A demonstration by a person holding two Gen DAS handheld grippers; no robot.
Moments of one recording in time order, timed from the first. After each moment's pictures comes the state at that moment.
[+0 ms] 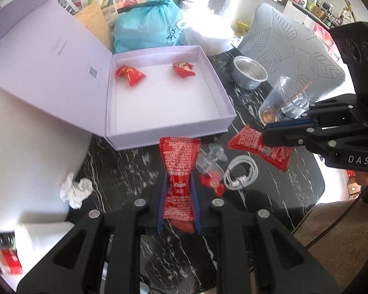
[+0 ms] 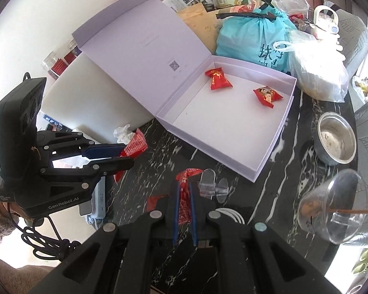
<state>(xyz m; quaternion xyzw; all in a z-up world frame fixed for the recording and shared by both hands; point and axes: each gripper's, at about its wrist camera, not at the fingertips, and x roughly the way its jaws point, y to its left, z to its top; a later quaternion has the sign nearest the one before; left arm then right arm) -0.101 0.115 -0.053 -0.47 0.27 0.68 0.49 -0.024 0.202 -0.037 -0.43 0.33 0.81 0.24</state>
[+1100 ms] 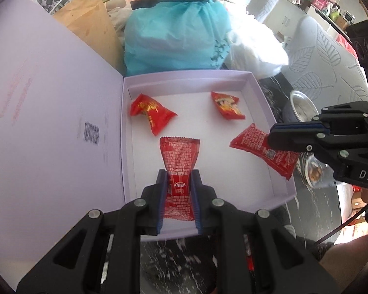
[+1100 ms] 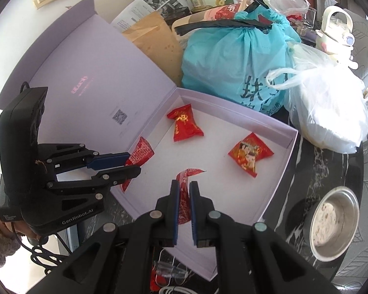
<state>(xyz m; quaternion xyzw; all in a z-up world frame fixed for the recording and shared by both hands) -0.213 0.226 -0.101 -0.48 0.27 0.69 0.47 -0.076 0.356 -0.080 -0.43 0.34 0.80 0.26</state>
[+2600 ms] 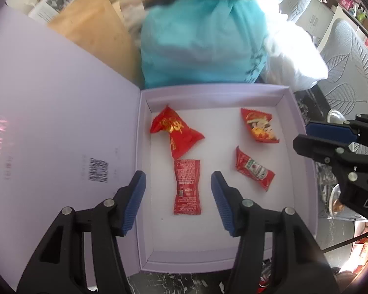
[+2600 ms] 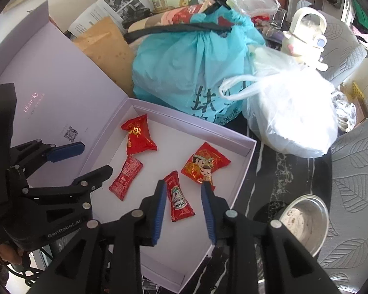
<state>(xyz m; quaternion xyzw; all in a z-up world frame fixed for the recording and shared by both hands) -0.232 0.251 -0.108 -0.47 0.30 0.72 0.40 -0.057 0.380 -0.086 -0.46 0.30 0.76 0.34</state>
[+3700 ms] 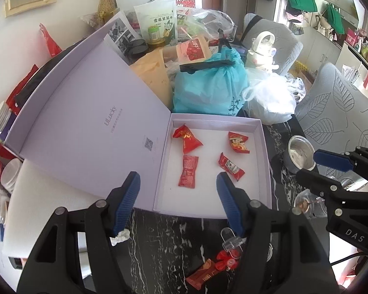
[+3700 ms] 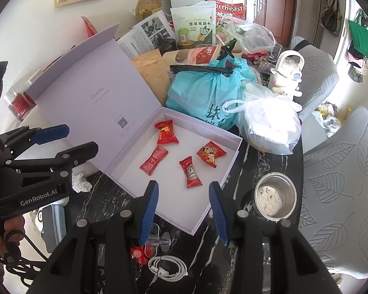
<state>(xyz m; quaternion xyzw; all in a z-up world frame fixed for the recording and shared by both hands) -0.174 0.171 0.009 -0.42 0.23 0.79 0.37 -0.008 0.274 0.006 -0.43 0.24 0.80 0.34</state>
